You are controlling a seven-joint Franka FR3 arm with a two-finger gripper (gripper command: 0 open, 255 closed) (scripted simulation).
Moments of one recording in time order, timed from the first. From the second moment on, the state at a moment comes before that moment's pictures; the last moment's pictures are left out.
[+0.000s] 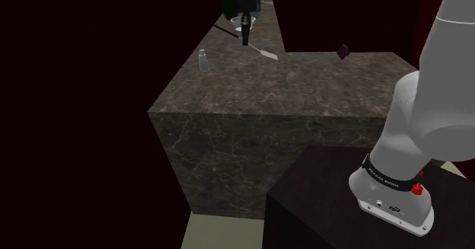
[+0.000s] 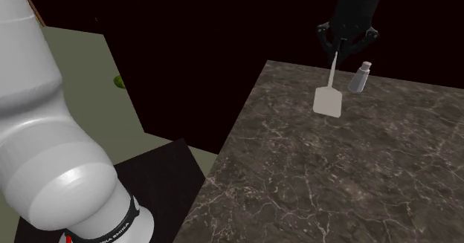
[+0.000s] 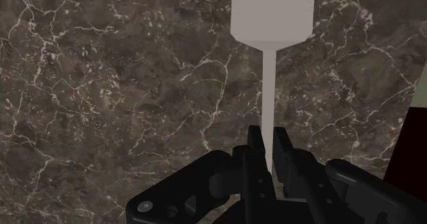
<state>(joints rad) 0.40 0.13 -0.53 -1.71 0.12 1.87 -0.82</state>
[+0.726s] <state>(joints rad) 0.38 0.35 -0.50 -1.51 0.22 1.87 -0.81</state>
